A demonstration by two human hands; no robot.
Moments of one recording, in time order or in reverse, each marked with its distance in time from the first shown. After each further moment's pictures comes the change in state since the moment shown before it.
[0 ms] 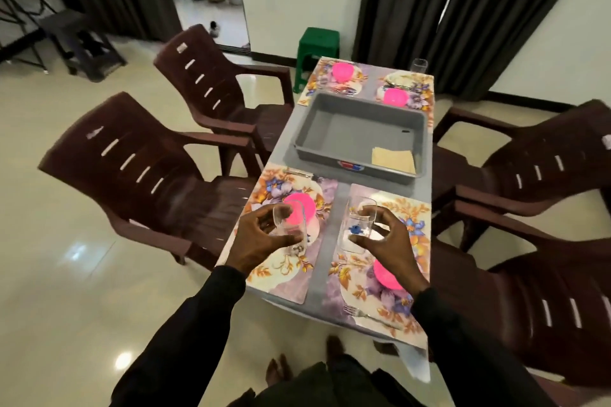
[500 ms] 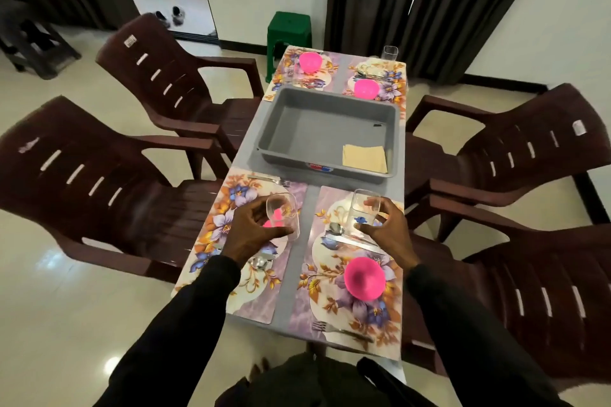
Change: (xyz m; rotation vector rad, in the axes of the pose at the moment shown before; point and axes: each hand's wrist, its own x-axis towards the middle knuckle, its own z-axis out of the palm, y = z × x) left_hand 0.084 0.002 0.073 0.021 -0.079 -0.045; right_hand 0.087 0.077 -0.080 -0.189 0.098 0.145
